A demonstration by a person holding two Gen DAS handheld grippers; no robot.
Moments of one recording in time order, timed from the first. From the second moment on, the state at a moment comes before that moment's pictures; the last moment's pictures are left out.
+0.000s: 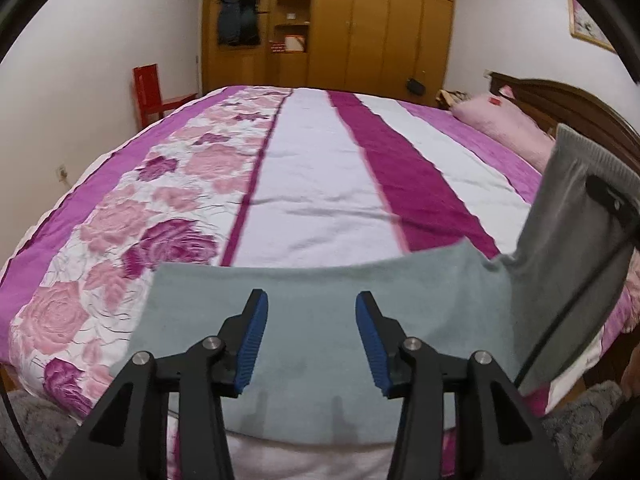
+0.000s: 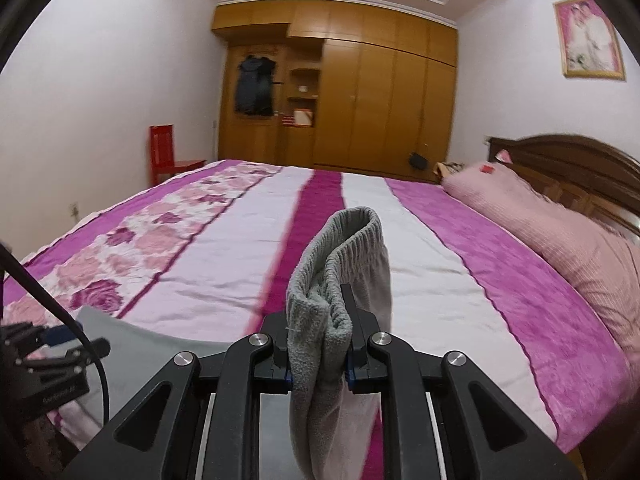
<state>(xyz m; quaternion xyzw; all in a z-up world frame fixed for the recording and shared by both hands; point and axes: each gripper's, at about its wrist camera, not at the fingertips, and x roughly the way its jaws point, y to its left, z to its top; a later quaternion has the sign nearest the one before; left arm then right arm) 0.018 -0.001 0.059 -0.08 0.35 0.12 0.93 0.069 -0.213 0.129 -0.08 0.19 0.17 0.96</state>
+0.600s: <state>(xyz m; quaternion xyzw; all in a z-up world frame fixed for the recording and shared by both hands) -0.011 0.106 0.042 -0.13 0.36 0.18 0.91 0.031 -0.079 0.119 -0.16 0.16 0.26 0.94</state>
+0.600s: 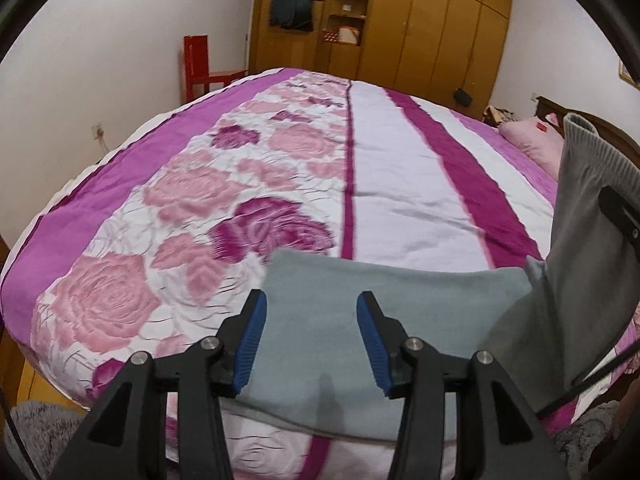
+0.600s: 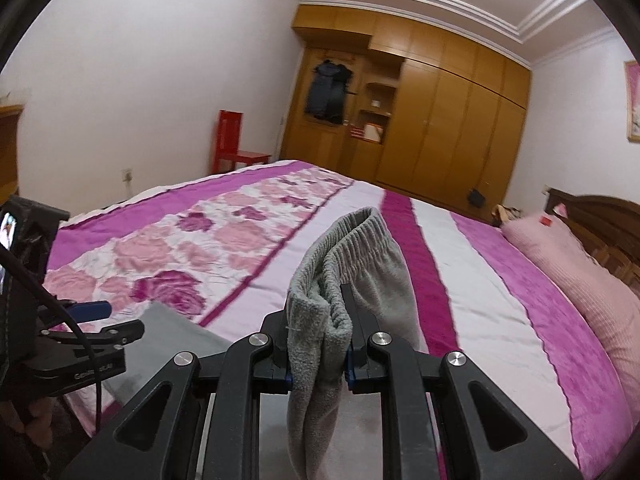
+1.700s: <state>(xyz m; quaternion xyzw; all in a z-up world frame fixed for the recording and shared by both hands) -0.076 0.213 -0.006 -0.25 0.36 0.21 0.87 -0.006 0.092 -0.012 -0.27 0.26 0.38 0.85</state>
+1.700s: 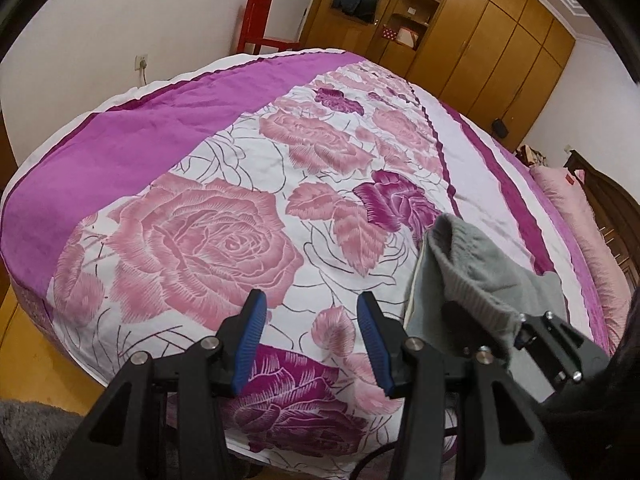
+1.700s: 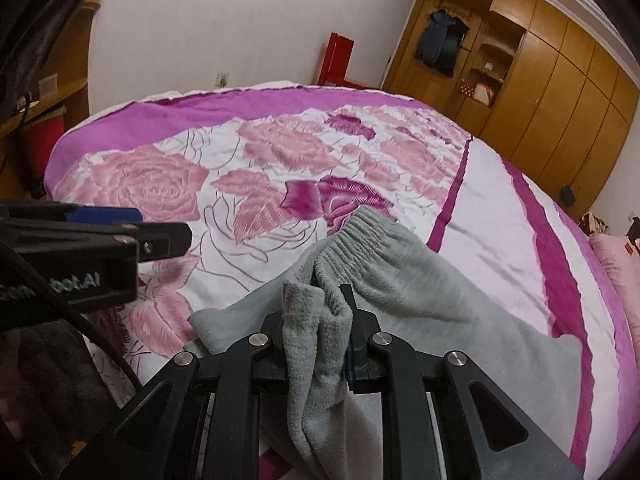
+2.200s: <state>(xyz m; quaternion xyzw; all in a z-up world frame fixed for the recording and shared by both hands) -0.098 0.221 0.007 -0.27 0.33 0.22 0.88 -0.031 0.093 -0.009 -0.23 0.25 0.42 0.84</state>
